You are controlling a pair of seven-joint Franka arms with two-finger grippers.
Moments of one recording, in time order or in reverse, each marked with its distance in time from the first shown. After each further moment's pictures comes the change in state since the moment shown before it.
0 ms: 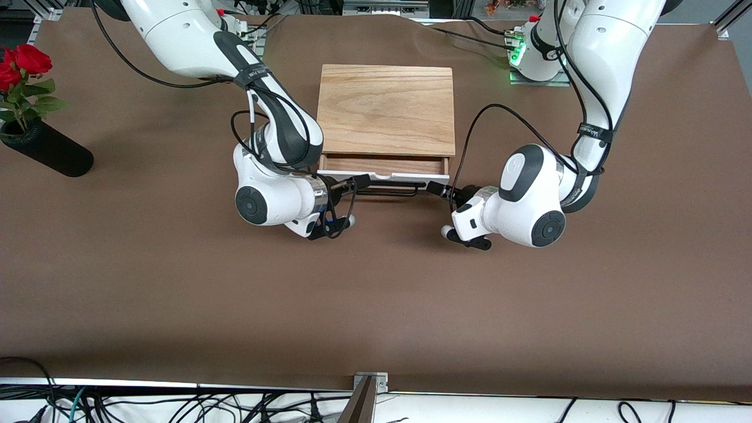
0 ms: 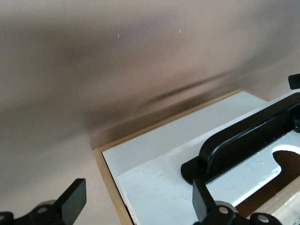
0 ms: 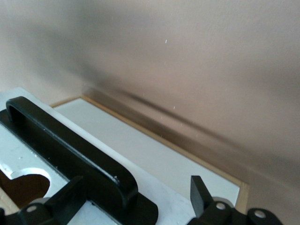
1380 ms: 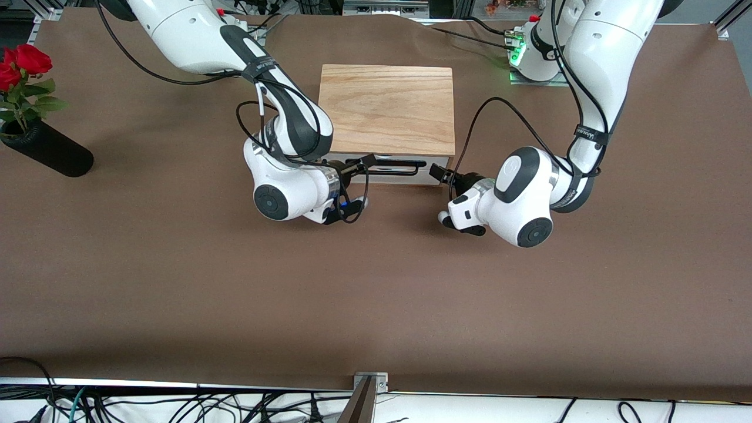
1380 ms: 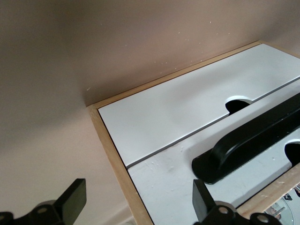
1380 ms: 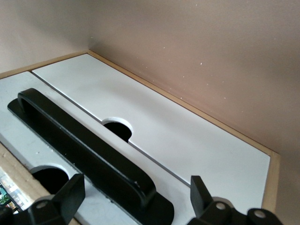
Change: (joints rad) left arm -0.001 0.010 0.000 -0.025 0.000 -0.135 0.000; right arm 0.012 0.000 0.031 0.007 0.000 -0.113 -0.001
